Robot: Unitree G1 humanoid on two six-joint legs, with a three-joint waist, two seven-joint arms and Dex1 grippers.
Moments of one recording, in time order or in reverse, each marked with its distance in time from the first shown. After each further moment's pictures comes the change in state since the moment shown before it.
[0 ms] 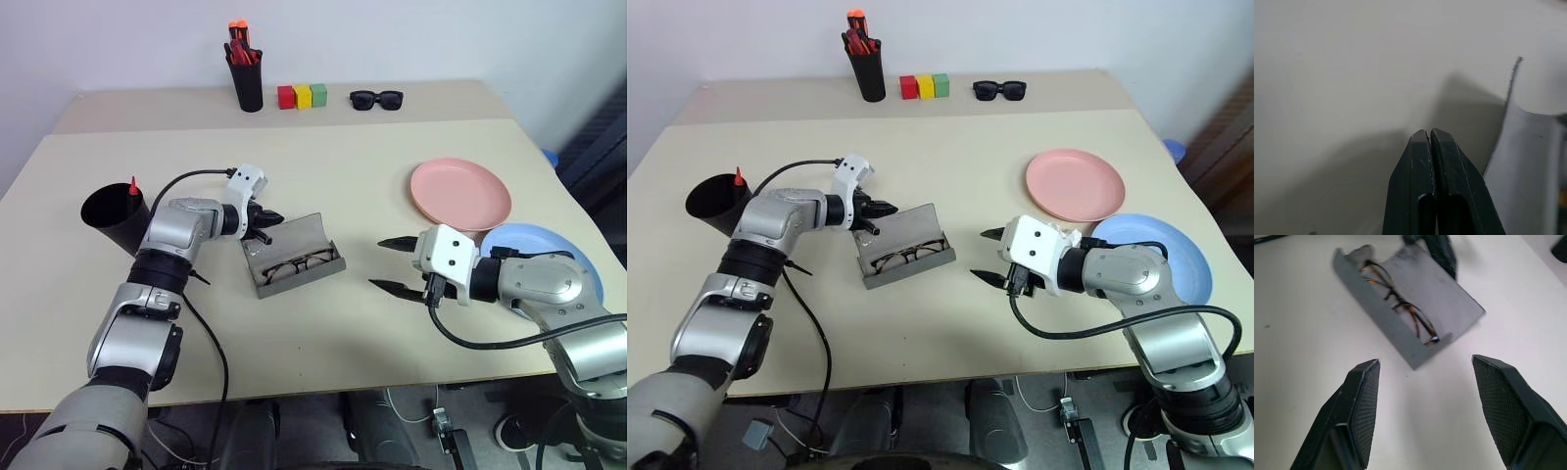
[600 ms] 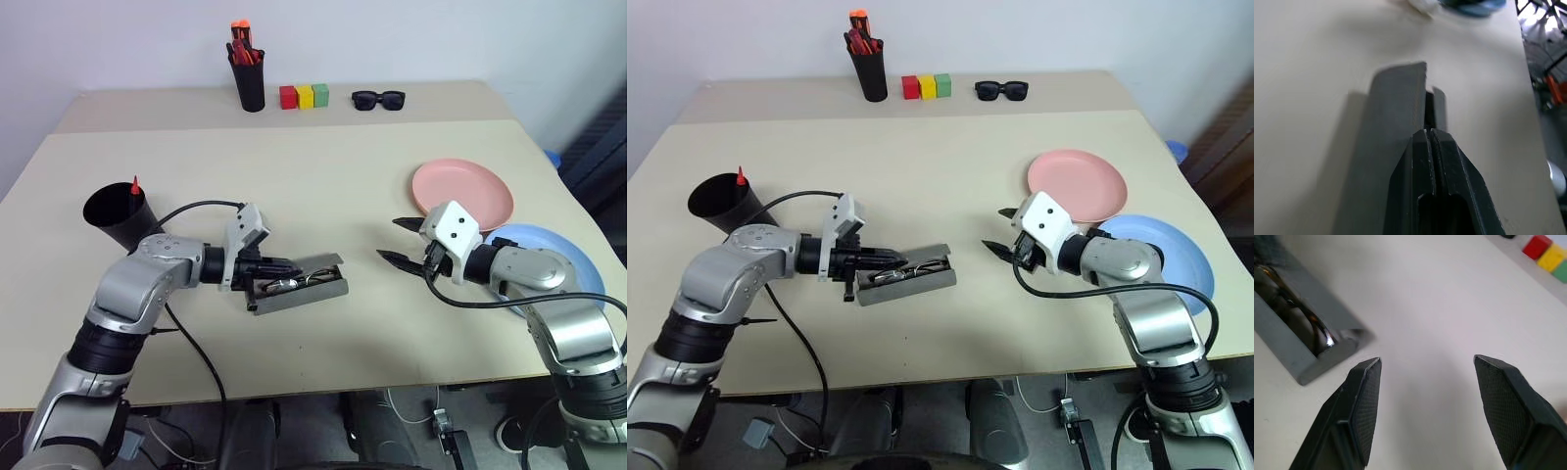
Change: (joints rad) left arm 0.396 0.210 0.001 -0.712 -0.234 0.093 -0.223; right arm -0.056 0.066 0.007 0.233 -0.008 -0.082 -0.144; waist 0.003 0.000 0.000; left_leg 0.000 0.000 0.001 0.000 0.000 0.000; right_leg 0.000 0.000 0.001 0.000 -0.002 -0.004
